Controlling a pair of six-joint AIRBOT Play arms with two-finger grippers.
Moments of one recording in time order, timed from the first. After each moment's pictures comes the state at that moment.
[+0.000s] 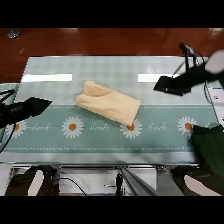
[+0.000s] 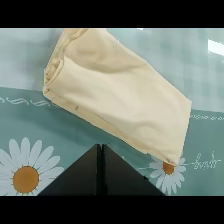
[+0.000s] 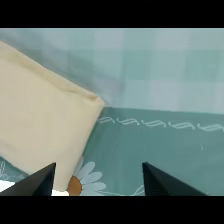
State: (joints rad) left arm 0.26 -0.56 0.64 0.79 -1.10 -1.32; right arm 0.09 -1.16 1.10 -1.25 1.15 1.74
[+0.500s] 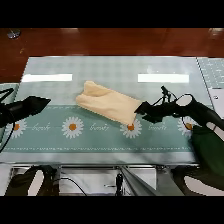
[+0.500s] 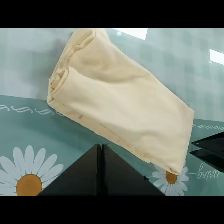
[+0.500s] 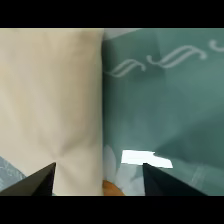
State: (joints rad) left arm 0.26 -0.56 0.63 0.79 -1.06 -1.32; right arm 0.16 -1.34 0.70 -0.67 0.83 1.53
